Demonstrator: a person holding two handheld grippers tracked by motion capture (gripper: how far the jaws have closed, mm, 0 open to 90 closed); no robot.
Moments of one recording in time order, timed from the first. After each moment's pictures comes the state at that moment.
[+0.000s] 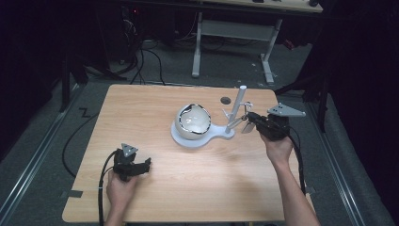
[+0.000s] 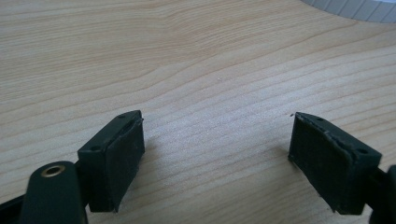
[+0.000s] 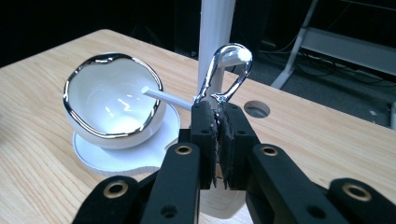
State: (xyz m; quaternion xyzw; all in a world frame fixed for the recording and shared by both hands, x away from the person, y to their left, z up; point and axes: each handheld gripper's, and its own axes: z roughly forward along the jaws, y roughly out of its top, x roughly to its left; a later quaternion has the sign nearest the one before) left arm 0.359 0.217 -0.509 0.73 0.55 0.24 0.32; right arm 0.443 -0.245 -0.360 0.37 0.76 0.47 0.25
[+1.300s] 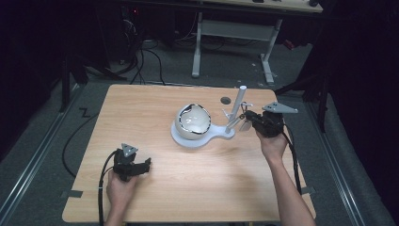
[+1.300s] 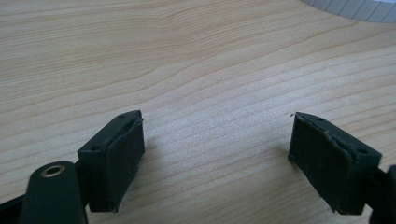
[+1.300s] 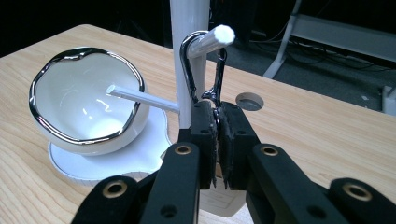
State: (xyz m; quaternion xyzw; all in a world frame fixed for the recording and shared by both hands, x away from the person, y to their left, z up) left arm 0.359 0.217 -0.509 0.73 0.55 0.24 0.32; right arm 0.463 -0.237 -0.374 0.40 0.75 0.45 0.25
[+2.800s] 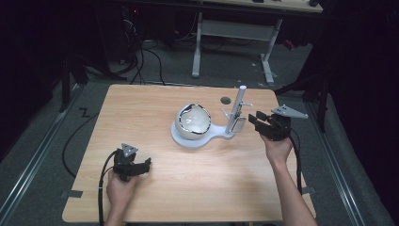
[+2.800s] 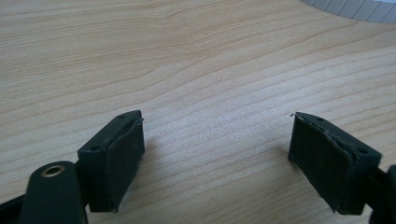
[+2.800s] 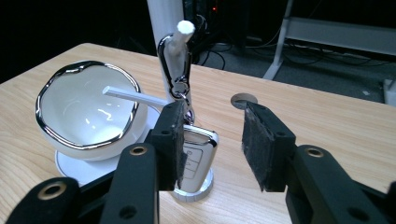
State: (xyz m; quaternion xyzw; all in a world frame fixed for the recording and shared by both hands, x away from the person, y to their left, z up) left arm 0.359 0.217 -0.509 0.73 0.55 0.24 0.33; right arm 0.451 -0.257 -0.376 0.43 0.72 0.48 0.24
